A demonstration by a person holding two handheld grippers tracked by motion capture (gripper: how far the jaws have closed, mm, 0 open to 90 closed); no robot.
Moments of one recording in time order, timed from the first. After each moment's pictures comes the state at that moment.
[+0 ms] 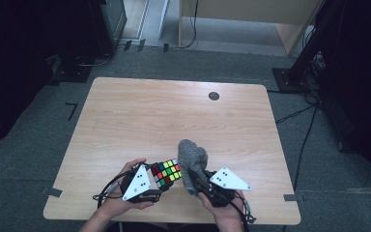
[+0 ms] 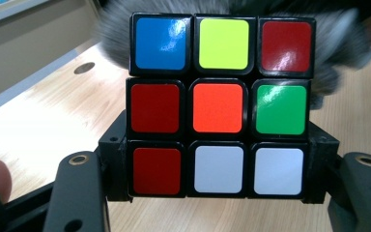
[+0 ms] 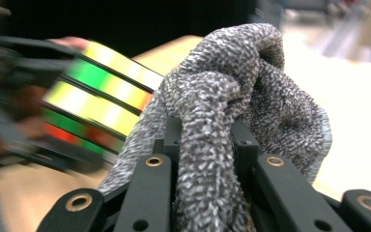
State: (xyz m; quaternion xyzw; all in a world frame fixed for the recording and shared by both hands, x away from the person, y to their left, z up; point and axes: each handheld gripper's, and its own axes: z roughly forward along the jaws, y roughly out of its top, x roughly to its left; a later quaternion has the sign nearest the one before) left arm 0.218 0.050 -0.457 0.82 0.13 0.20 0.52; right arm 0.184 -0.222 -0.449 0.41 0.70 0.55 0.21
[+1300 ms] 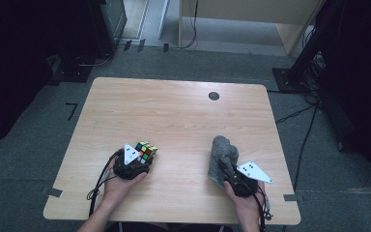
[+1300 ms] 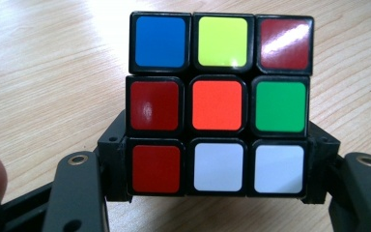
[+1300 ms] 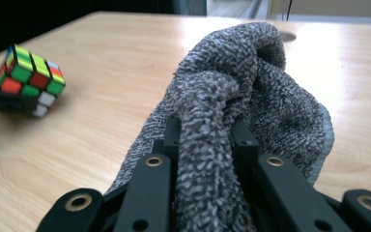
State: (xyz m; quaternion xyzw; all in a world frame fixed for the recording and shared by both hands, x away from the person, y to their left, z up) left arm 0.287 0.077 -0.514 0.79 0.41 0.23 0.39; right arm 0.206 -0.288 -0.484 0.50 0.67 0.48 0.26
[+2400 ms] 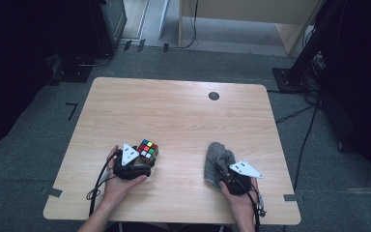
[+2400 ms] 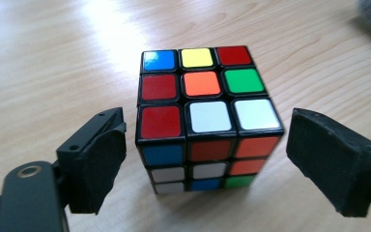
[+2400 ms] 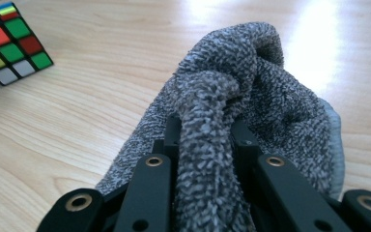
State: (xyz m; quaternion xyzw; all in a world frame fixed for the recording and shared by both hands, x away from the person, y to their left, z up) left arm 0.281 0.081 -0.501 0.78 0.41 0.21 0.42; right arm 0.222 -0.282 -0.515 0.53 0.69 0.44 0.22
